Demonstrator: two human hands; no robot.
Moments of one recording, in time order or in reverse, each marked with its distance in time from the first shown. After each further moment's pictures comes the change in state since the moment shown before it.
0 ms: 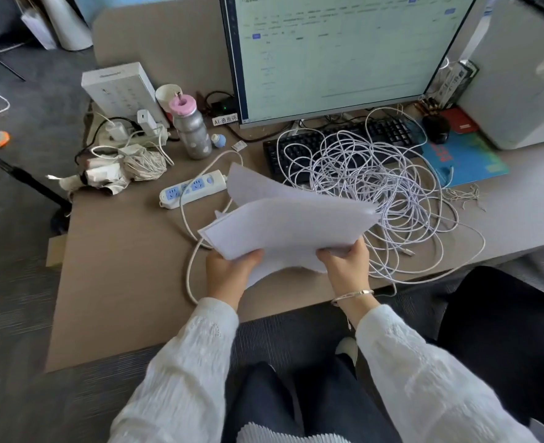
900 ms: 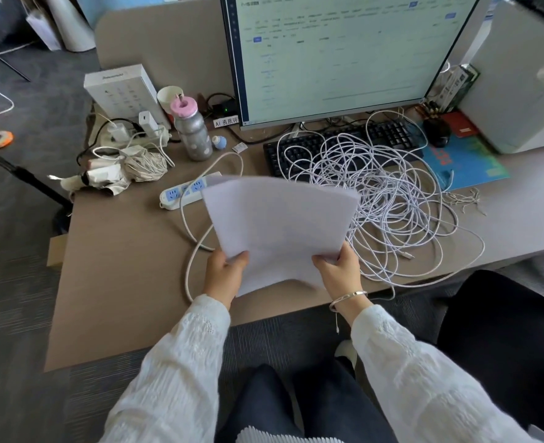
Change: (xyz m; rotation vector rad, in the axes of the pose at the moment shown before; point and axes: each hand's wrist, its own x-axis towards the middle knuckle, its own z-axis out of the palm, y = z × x) left_hand 0.020 -0.016 -0.008 0.146 -0.080 -0.013; right_hand 0.007 0.020 0.000 -0.188 -0.101 0.057
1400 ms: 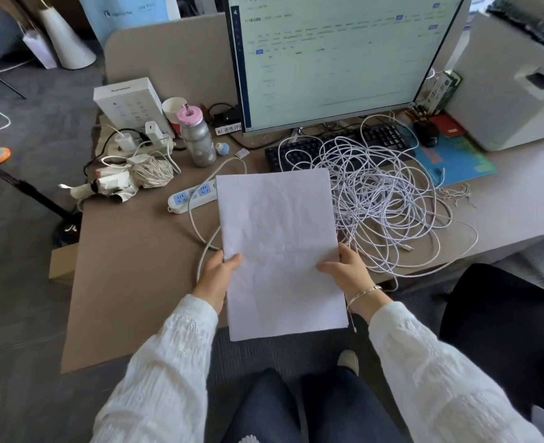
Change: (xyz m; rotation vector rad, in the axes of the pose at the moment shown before) left_hand -0.008 0.004 -0.041 -0.169 -0.136 -0.175; right_hand -0.022 -0.009 -0.008 0.136 -0.201 0.184
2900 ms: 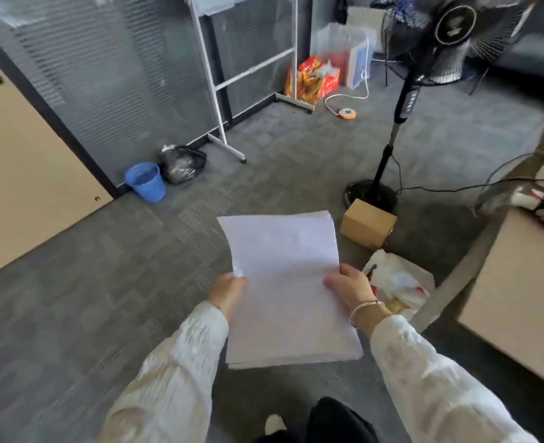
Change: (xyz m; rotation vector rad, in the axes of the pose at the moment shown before) left_hand -0.357 -0.137 -0.687 -0.230 0.929 -0.170; right_hand -0.390 0.090 0.660 -0.521 -0.780 -0.043
